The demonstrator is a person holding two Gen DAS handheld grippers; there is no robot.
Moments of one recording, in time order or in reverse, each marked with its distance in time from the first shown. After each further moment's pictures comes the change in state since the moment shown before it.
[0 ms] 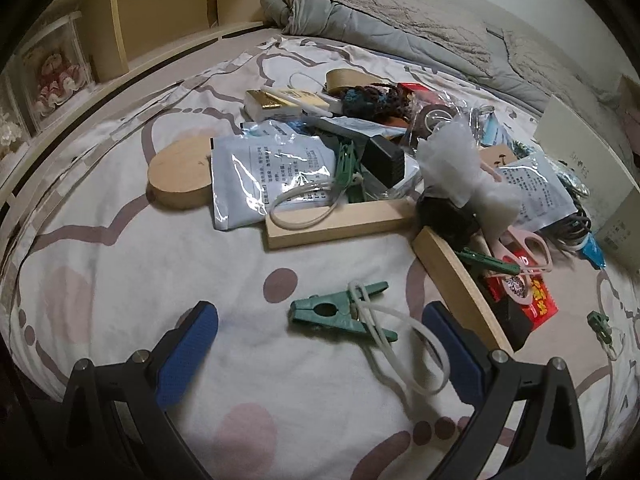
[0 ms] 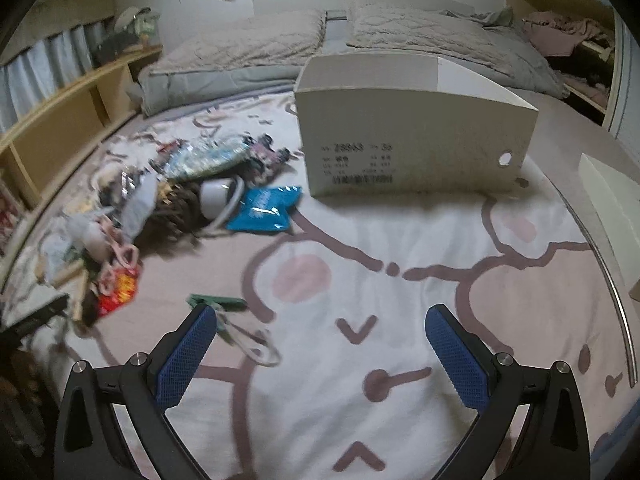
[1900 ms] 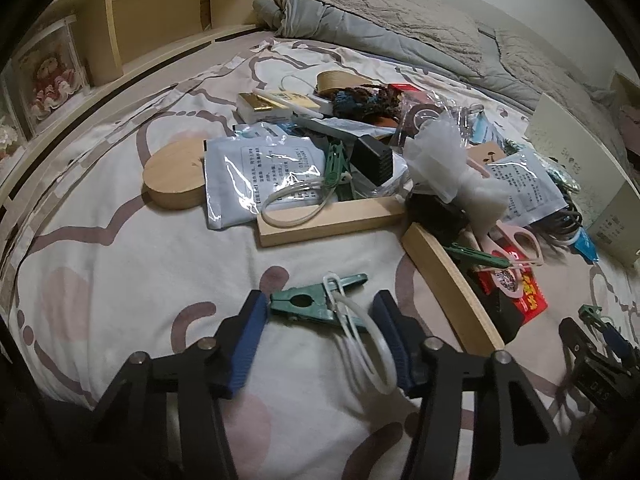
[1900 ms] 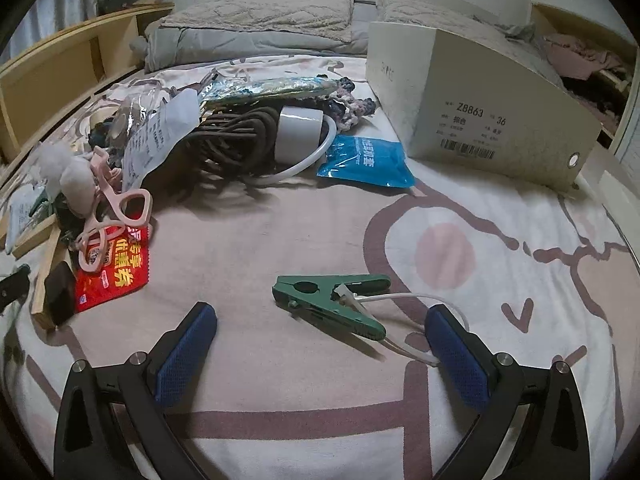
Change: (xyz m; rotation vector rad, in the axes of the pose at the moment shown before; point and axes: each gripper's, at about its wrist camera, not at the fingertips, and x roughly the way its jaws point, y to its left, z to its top) left arm -0.005 -0.004 -0.002 0.010 -0.009 -0.024; right arm 0.075 0.091 -0.031 -0.096 0.044 -0.122
